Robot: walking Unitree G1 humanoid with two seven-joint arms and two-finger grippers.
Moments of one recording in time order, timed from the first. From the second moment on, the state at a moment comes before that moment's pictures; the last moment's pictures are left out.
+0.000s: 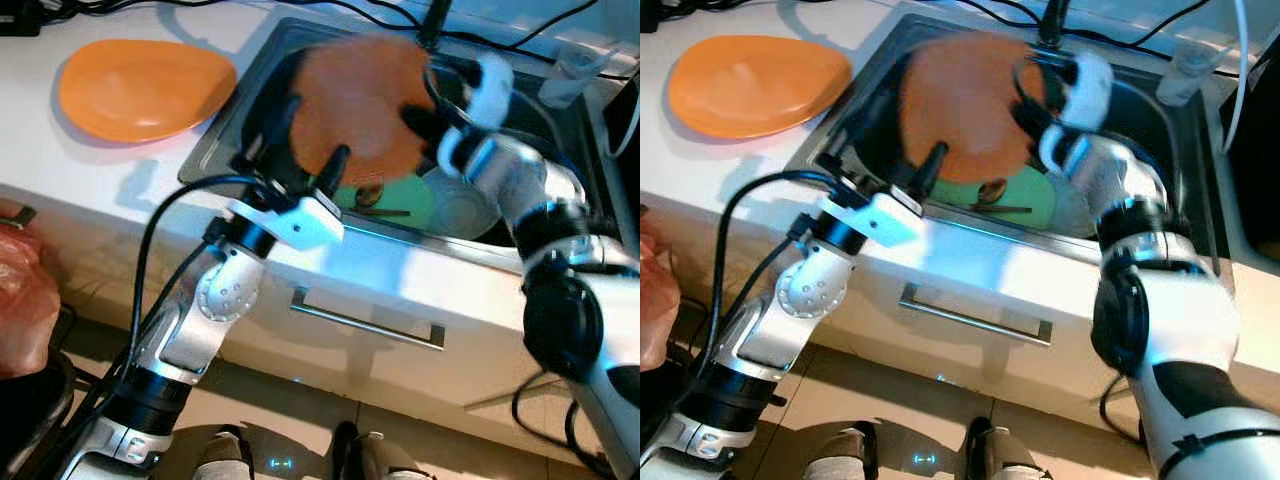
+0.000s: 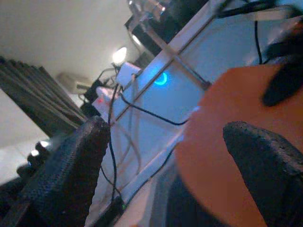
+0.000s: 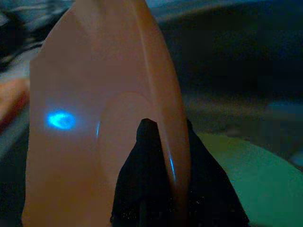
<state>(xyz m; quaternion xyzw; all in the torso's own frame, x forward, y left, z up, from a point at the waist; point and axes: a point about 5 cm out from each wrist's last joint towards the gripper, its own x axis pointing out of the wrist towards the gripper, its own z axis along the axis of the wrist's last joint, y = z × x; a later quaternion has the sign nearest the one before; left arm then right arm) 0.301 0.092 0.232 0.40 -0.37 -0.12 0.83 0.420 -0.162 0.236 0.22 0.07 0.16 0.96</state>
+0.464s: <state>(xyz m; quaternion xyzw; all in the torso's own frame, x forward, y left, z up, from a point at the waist) 0.311 0.097 0.218 0.31 -0.26 -0.12 0.91 0.415 -0.193 0.215 0.20 0.06 0.04 0.98</state>
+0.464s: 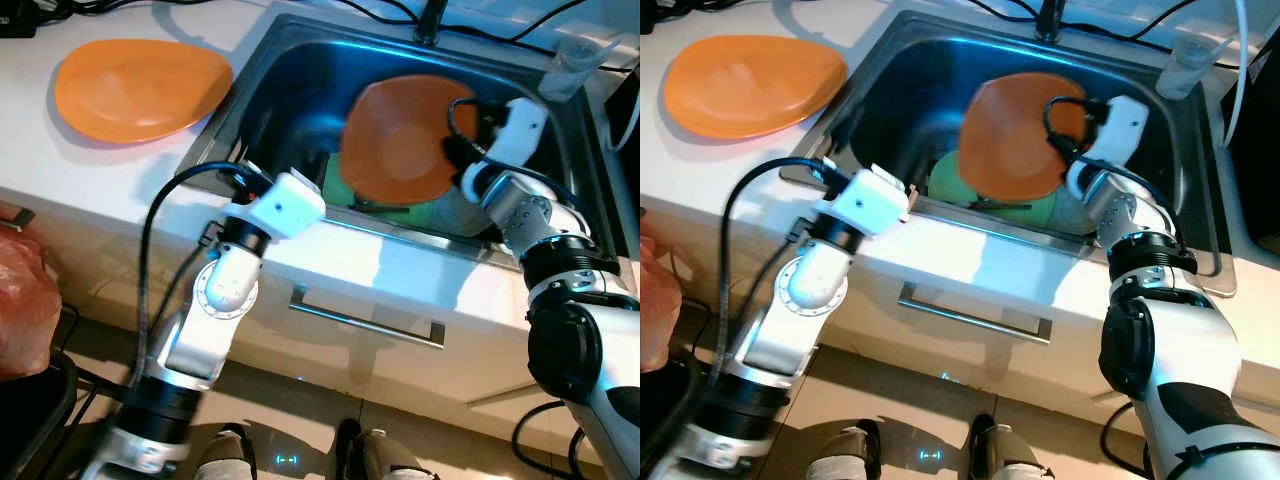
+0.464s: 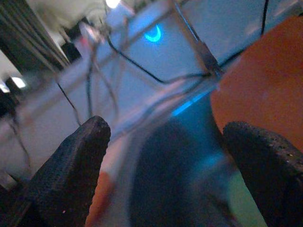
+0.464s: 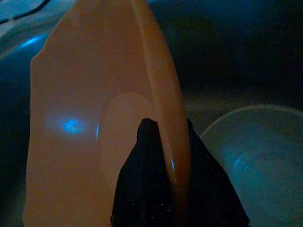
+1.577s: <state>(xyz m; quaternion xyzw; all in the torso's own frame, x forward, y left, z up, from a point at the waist) 0.313 0.088 0.219 0.23 -0.11 -0.25 0.93 0.422 -0.167 0.226 0.14 0.04 0.07 0.99</state>
